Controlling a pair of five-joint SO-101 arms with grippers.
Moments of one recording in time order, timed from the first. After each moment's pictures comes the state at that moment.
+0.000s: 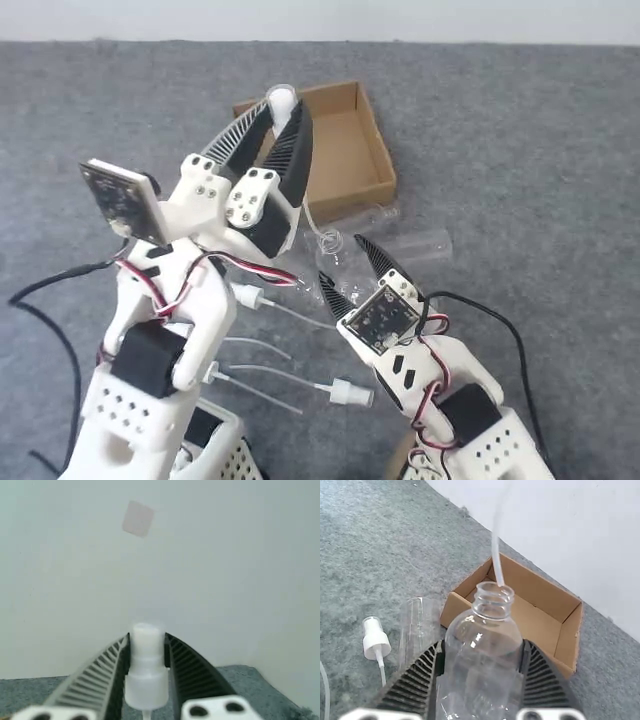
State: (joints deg) left arm 19.6 -61.1 42.9 27.3 21.1; right arm -37.8 -95.5 89.0 32.5 19.2
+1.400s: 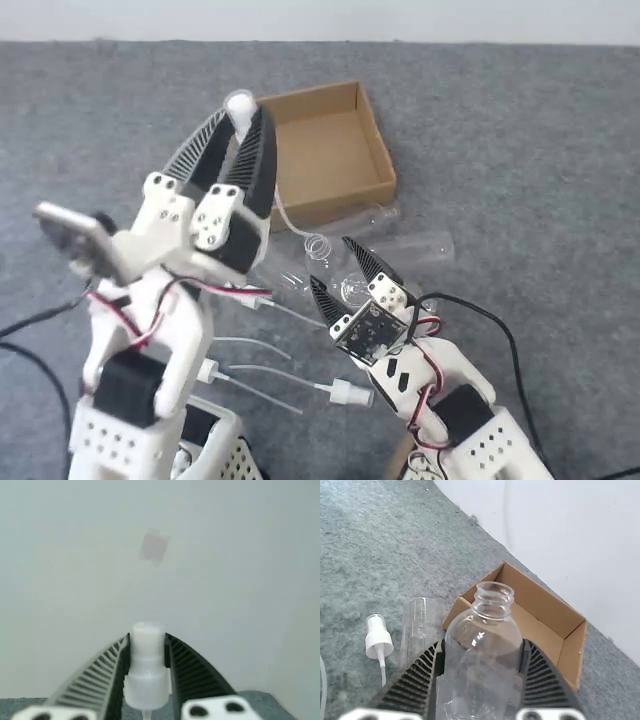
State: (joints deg) left arm 15.2 -70.2 46.7 27.4 21.1; right arm -40.0 -95.6 93.0 26.7 23.5
